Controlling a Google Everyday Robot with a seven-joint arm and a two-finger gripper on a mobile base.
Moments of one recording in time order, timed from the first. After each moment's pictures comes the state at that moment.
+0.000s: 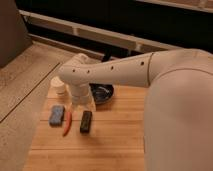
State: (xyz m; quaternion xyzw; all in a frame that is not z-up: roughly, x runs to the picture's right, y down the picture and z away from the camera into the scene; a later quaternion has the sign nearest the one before) arm -0.108 0.103 0.703 -0.26 0.23 0.64 0.68
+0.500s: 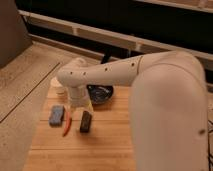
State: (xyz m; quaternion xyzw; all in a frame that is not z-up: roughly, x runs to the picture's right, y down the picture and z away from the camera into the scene) arm -0.133 0.143 0.747 -0.31 0.27 0.58 0.70
